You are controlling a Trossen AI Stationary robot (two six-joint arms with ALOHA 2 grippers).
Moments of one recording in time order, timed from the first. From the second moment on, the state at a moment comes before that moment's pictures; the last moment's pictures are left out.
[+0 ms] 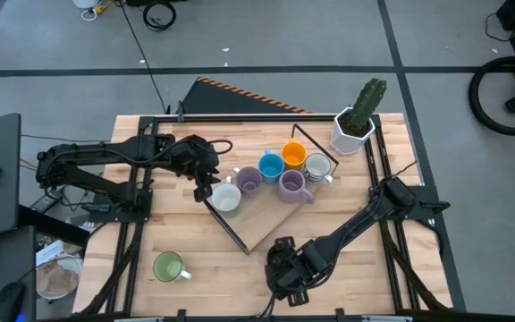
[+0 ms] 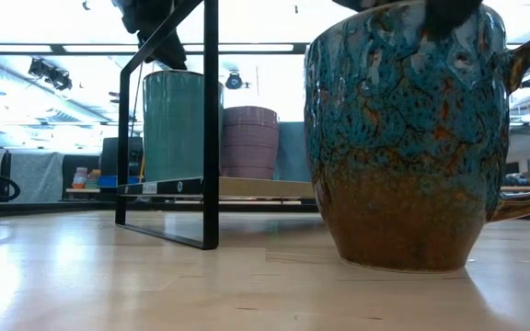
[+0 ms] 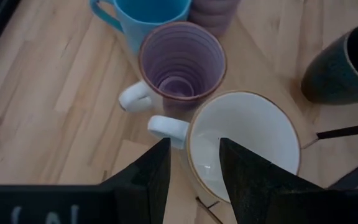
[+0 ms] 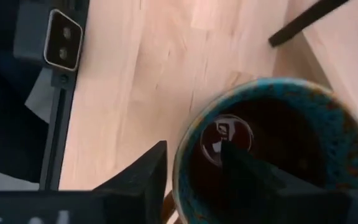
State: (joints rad) left arm 0.10 1.22 1.16 -0.81 -0.02 -0.16; right arm 0.60 2.08 1.79 -0.99 0.11 0.40
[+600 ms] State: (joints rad) left arm 0.10 1.22 1.16 -0.81 0.02 -0.17; right arm 0.59 2.07 1.81 -1.17 0.12 0.34
